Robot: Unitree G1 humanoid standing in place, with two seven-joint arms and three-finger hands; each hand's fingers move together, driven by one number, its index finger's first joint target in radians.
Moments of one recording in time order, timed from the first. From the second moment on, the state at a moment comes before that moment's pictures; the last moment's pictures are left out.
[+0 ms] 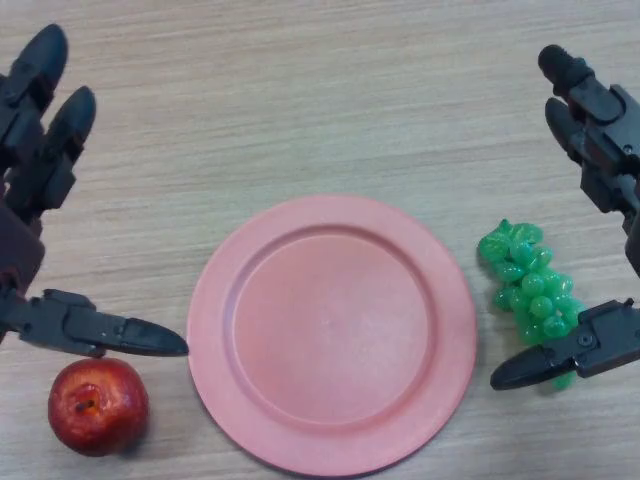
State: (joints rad) left arm 0.00 0.29 0.30 -0.66 -0.28 0.30 -0.27; right arm -0.01 -0.26 -0.08 -0.76 -0.06 0.37 0.31
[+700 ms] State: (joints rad) left arm 0.03 0.26 0.24 -0.71 -0.25 0.32 -0.27; right arm 0.03 -0.24 -0.09 -0.53 -0.26 0.21 0.21
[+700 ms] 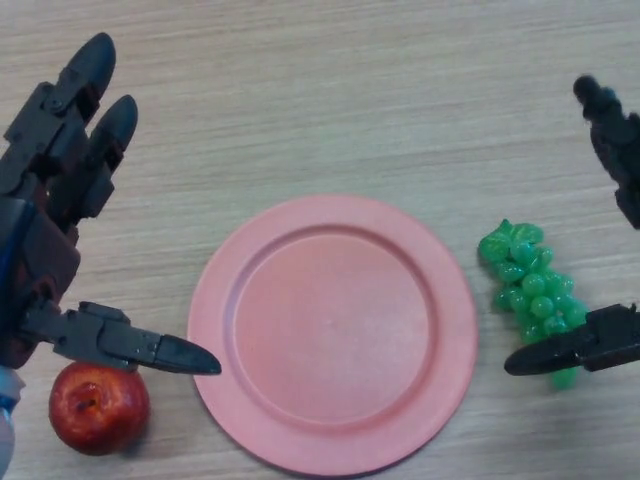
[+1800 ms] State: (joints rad) left arm 0.07 0.24 0.22 -0.73 -0.24 0.32 -0.27; right arm -0.17 -0.30 0.01 0.22 -0.73 -0.23 0.01
